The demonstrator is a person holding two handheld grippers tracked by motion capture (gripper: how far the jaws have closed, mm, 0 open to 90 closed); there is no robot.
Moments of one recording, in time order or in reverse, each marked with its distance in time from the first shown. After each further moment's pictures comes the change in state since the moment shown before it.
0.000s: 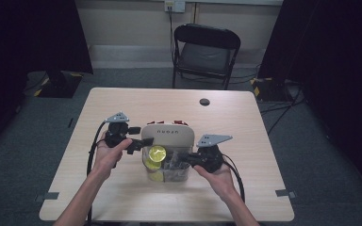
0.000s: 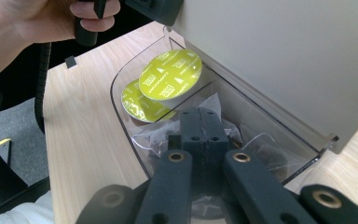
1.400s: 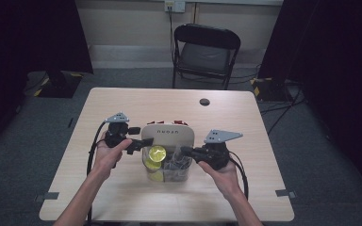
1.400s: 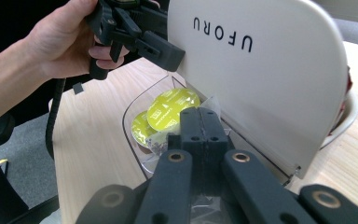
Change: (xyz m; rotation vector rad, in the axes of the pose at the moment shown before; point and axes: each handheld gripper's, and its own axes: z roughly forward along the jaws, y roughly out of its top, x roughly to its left) left arm 0.000 0.000 0.000 0.003 0.000 -0.005; right arm 0.004 0.015 -0.024 -0.098 -0.011 -0.008
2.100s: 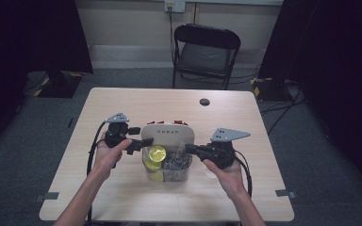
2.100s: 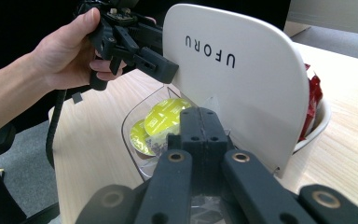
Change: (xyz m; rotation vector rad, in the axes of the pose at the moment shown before) left arm 0.001 0.000 0.000 0.004 -0.002 0.001; right arm -0.002 0.004 -0.014 -0.038 -0.018 0.007
